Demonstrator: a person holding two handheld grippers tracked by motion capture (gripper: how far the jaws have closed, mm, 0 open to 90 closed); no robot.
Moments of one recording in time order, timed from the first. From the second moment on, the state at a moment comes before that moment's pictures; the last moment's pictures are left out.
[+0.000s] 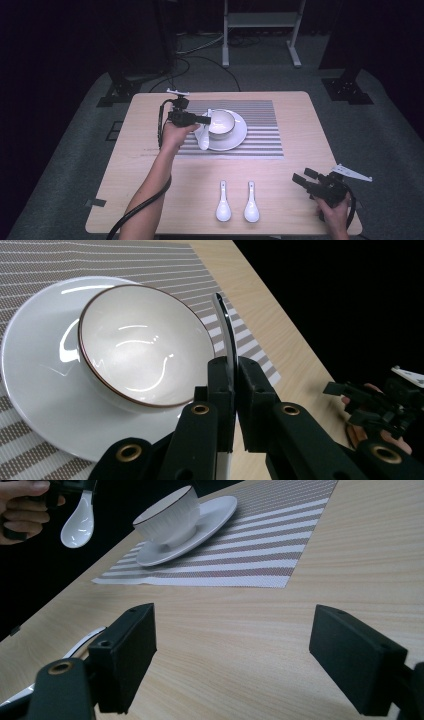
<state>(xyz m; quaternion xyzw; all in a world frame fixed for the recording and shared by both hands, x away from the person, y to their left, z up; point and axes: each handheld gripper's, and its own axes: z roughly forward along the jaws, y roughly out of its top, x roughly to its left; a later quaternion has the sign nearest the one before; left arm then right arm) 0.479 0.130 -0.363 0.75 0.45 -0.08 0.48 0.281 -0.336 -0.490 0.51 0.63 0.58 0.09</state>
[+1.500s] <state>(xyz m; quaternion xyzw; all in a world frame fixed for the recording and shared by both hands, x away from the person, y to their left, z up) 0.539 0.113 -0.360 0.70 0.51 -0.05 0.49 0.281 -0.336 -0.490 0.51 0.63 0.58 0.08</state>
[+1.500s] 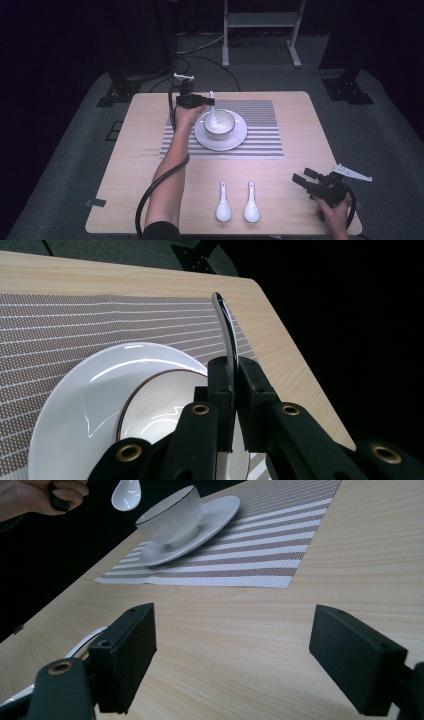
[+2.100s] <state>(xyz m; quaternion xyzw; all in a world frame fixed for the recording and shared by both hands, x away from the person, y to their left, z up) 0.543 0.112 -0.371 0.70 0.52 -0.04 0.49 0.281 -0.336 -0.490 0.51 0.63 0.58 0.08</state>
